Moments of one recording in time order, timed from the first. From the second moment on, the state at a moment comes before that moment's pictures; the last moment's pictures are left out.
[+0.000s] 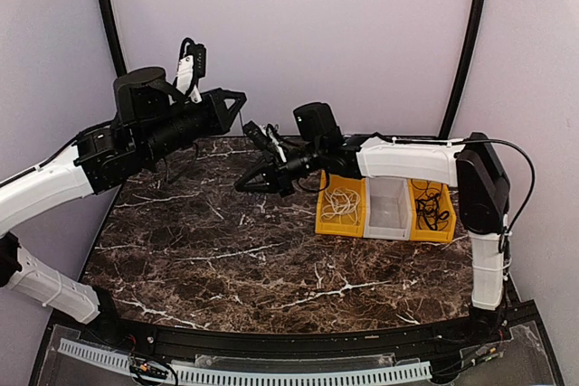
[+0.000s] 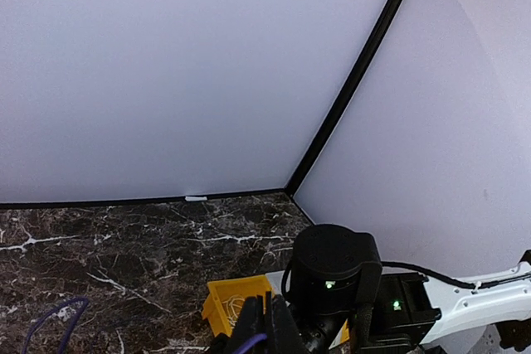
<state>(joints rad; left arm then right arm) -0.88 1.24 1.23 -0.02 -0.27 -0.45 0.86 2.06 1.67 -0.03 -1.06 -0.11</state>
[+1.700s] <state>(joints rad) -0.88 1.11 1.40 -0.02 -0.42 -0.16 0.81 2.03 1.70 -0.39 -0.87 -0.33</state>
